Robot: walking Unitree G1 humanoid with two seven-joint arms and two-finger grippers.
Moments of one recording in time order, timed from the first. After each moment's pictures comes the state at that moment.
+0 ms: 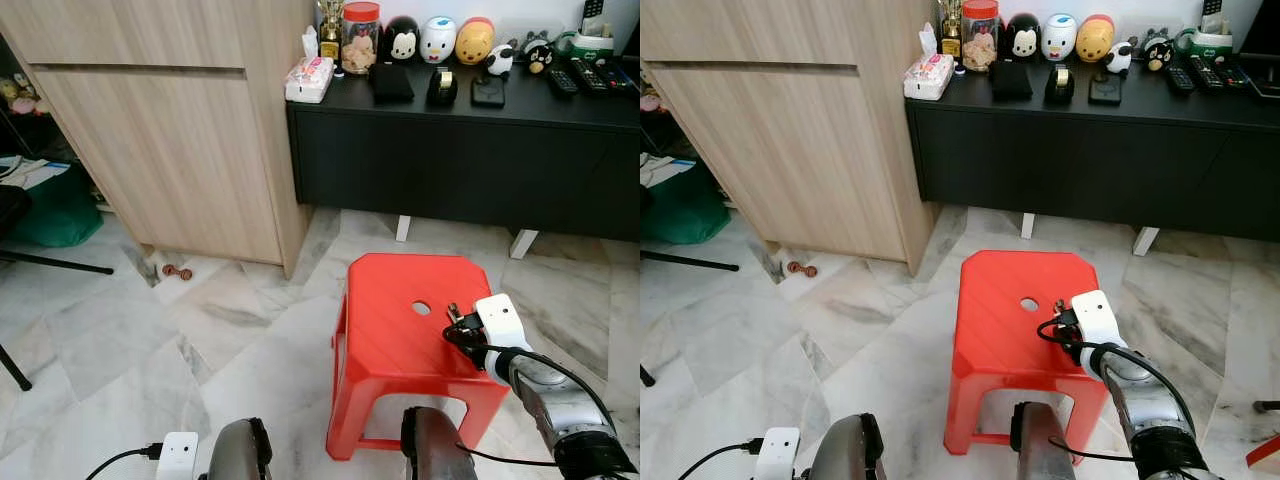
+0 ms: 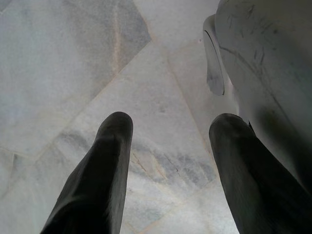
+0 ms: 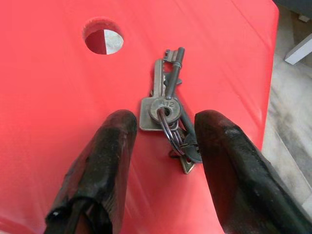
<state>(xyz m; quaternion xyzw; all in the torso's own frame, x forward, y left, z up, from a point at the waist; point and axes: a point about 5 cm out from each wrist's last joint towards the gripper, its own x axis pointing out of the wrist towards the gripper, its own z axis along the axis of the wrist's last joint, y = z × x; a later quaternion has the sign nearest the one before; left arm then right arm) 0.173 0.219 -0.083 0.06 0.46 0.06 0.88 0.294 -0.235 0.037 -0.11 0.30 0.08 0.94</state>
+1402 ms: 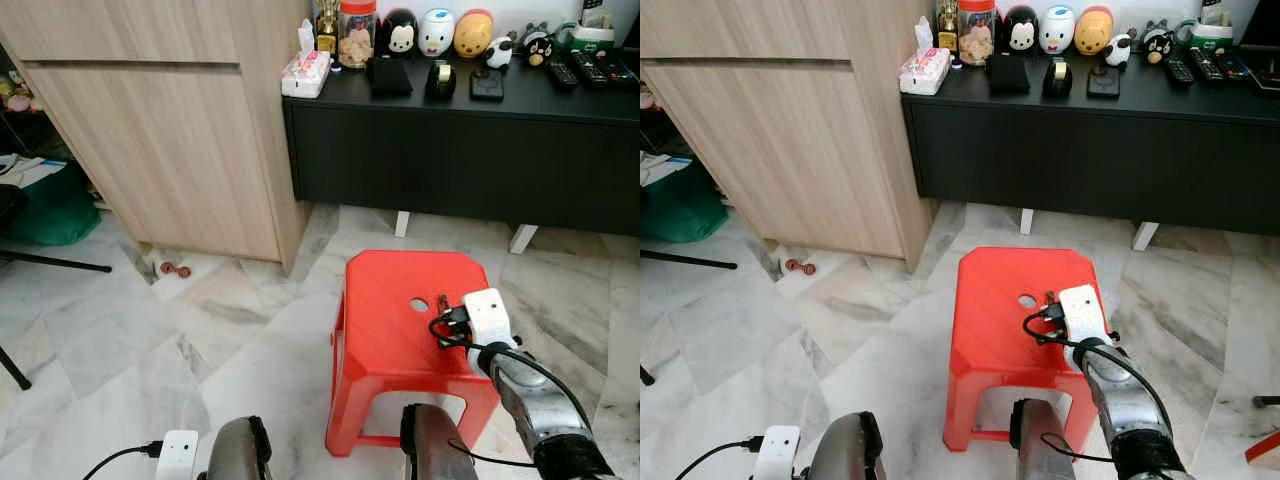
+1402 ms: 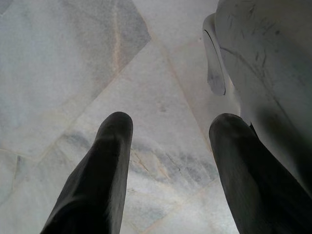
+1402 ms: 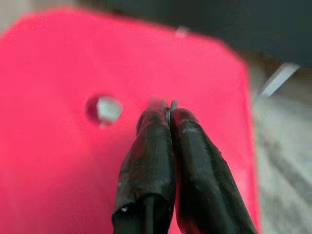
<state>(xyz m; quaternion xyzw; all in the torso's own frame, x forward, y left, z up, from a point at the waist) 0.174 0.220 -0.082 0.06 0.46 0.06 0.89 0.302 -0.215 0.047 -0.08 0.18 0.03 0.98</state>
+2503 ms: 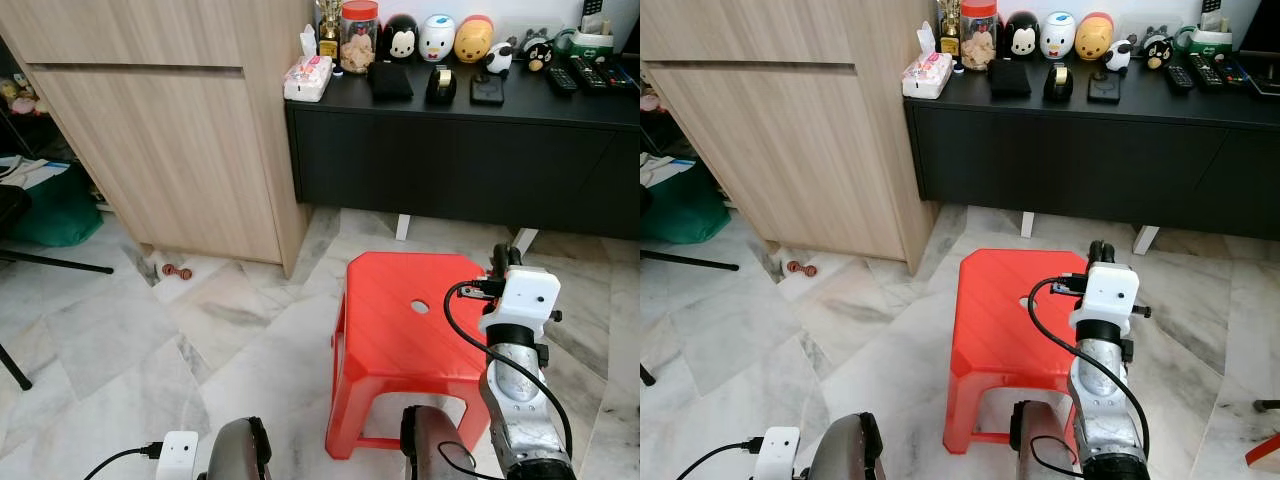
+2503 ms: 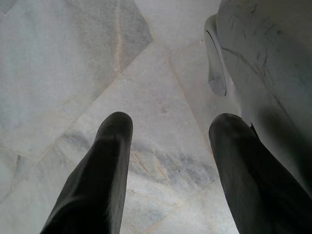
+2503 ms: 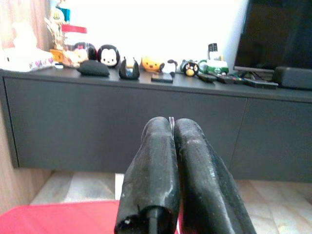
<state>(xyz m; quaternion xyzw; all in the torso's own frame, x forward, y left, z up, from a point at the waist) 0.173 0.219 -0.083 0.06 0.46 0.06 0.89 0.296 -0.193 0.106 -0.07 -0.11 -0.14 0.98</state>
